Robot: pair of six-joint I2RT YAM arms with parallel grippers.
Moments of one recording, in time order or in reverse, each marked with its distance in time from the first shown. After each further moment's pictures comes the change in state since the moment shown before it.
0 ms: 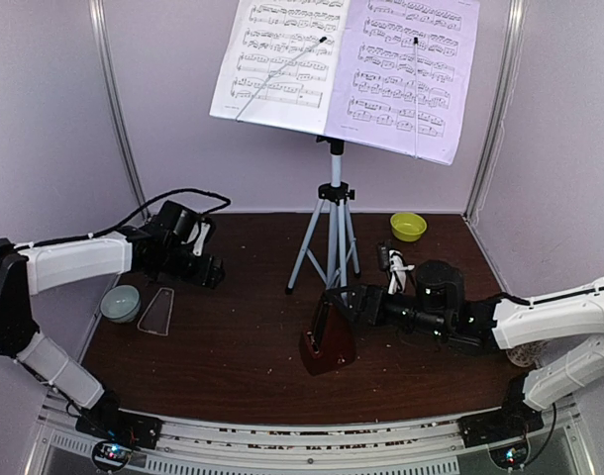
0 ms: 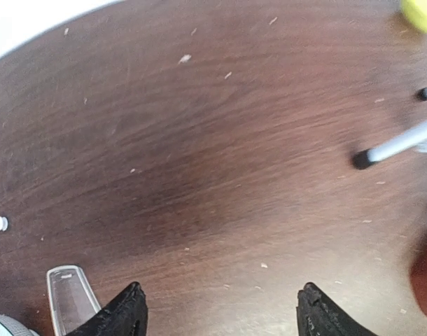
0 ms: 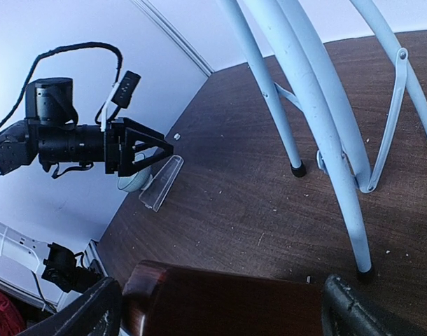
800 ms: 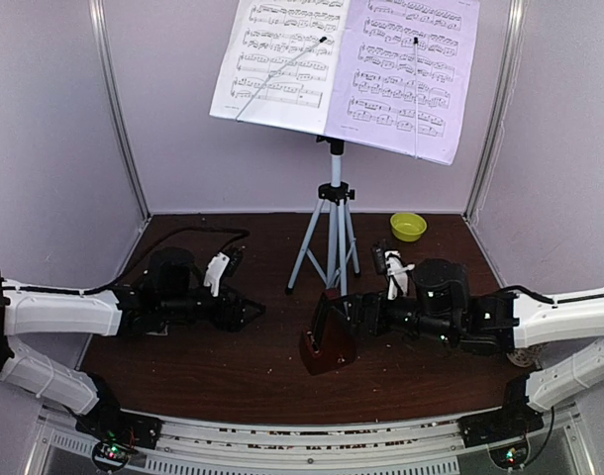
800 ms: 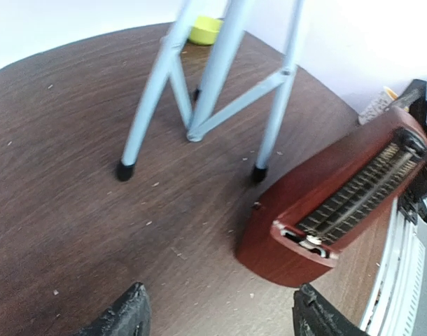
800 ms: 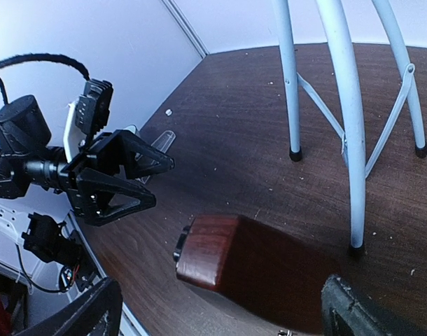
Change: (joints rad) left arm -0.256 -0.219 -0.419 0.610 0.335 -0.071; right arm 0.135 -0.105 0.113 -0.311 0.143 -0.082
